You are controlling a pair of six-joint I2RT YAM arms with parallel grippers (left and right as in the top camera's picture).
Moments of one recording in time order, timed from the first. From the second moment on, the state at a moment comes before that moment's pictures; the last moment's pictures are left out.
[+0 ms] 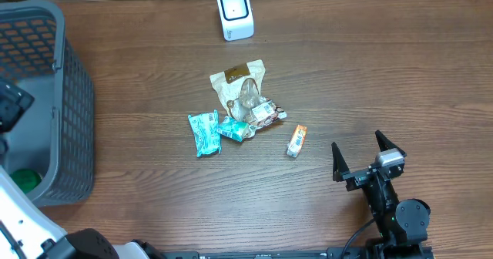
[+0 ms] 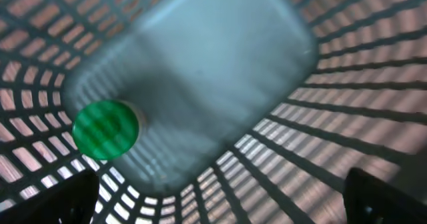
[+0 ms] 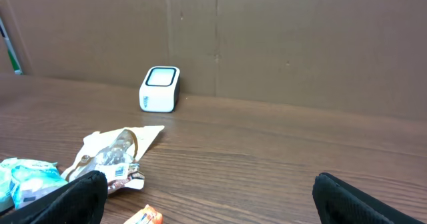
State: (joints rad) left arm 0.72 1.55 1.75 -1.30 0.02 -0.33; right arm 0.09 0.01 0.02 -0.02 -0.17 -0.01
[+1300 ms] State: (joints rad) left arm 0.90 1.81 1.41 -1.15 -0.22 -0.39; right arm 0.09 0.01 0.02 -0.02 -0.17 -0.01
